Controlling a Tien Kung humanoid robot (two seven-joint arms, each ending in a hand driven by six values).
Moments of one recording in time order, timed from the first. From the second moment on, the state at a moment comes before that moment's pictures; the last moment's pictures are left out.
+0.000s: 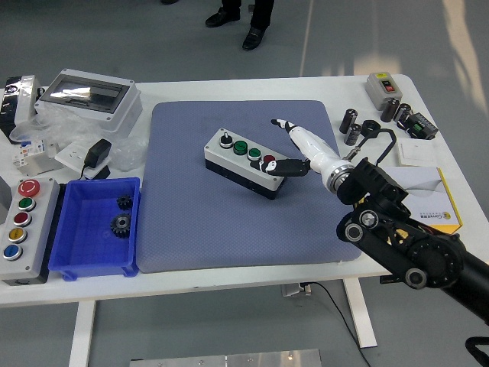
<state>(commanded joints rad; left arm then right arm) -0.01 0.14 -1.50 -0.18 1.46 0.04 0.29 0.59 -0.25 0.73 1.33 -1.69 -0.14 -0.39</state>
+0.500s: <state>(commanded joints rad) 0.00 0.14 -1.50 -0.18 1.46 0.04 0.29 0.70 -0.17 0.63 1.18 -1.67 -0.12 -0.41</state>
